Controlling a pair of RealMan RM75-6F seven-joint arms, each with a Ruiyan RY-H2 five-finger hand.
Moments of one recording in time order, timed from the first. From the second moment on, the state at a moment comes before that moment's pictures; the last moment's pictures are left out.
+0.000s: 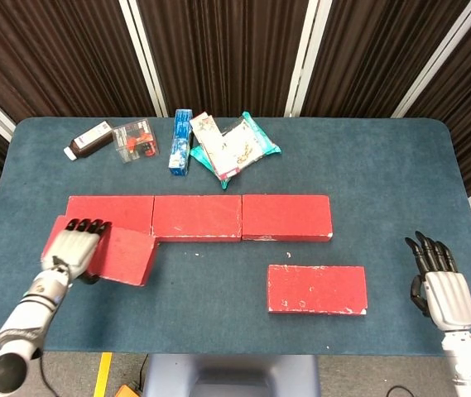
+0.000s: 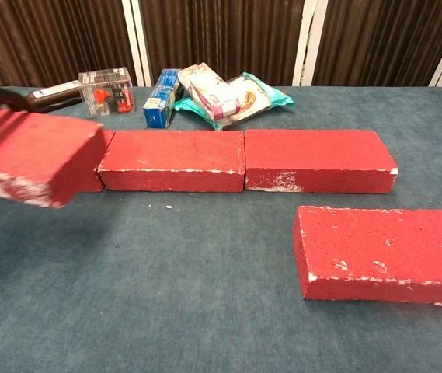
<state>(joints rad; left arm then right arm) -1.01 -0.89 -0.03 -2.21 0.26 1.05 0.86 0.08 -1.20 0.05 -1.62 -1.51 1.47 -0.02</state>
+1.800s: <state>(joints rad) -1.36 -1.43 -0.35 -1.61 -0.35 1.18 1.15 0.09 -1.23 0.06 -1.61 -1.49 1.45 -0.08</state>
